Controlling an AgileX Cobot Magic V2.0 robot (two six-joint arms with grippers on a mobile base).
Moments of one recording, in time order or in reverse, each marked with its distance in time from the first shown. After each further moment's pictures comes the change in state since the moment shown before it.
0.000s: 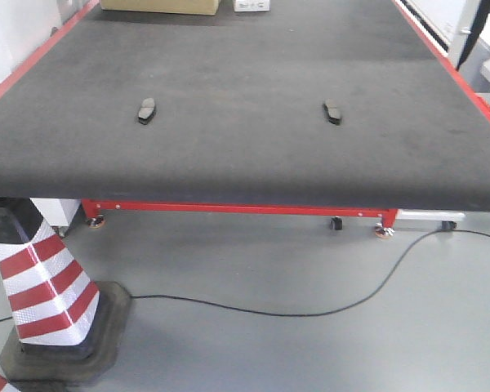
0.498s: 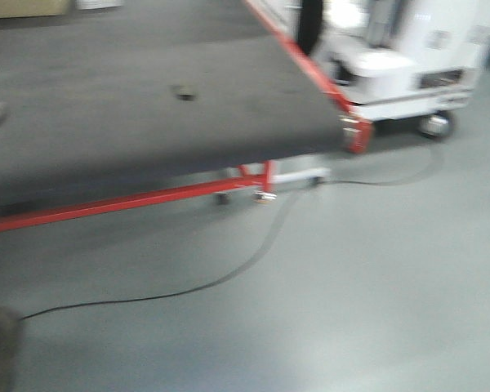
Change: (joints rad) left arm 0.000 0.000 0.000 0.000 0.000 0.000; right arm 0.000 0.000 0.000 0.003 0.000 0.000
